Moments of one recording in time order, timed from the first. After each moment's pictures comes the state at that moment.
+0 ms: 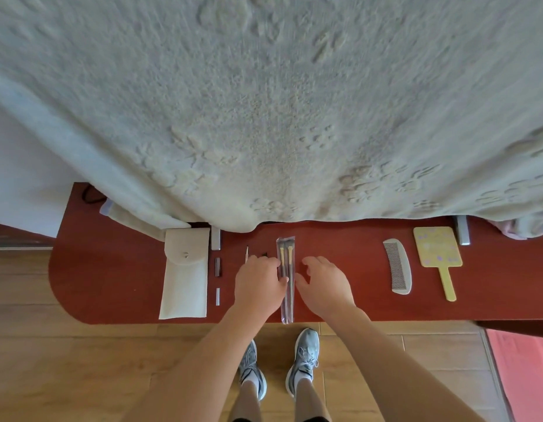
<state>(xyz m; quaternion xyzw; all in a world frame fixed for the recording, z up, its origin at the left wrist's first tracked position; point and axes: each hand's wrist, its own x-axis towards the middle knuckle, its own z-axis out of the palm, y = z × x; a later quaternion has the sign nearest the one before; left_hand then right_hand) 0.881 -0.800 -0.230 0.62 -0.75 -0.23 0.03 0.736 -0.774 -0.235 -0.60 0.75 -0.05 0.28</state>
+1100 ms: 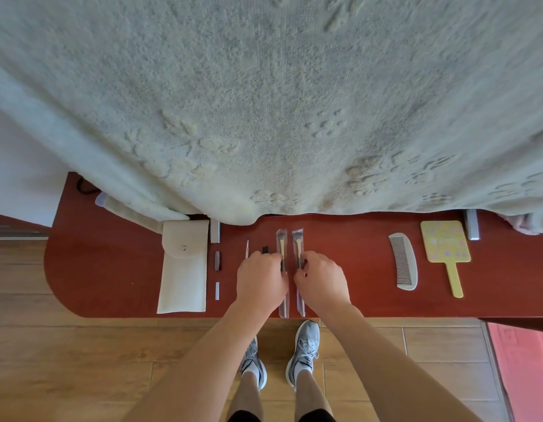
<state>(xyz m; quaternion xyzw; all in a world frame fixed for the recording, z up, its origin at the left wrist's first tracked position) 0.877 -0.799 -0.246 0.61 -0.76 -0.20 0.02 0.745 -0.776 -0.253 -0.58 0.76 -0.08 0.29</state>
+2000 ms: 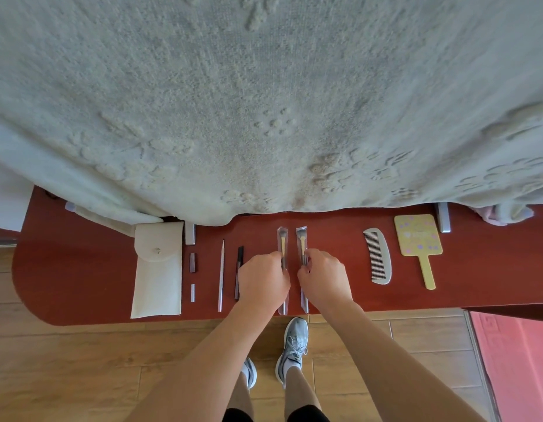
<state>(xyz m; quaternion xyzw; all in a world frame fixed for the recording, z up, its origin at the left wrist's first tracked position) 0.826 -0.792 -0.239 0.63 -0.75 -0.23 0.01 0.697 -0.767 -0.246 -0.54 0.78 -0.10 0.29</state>
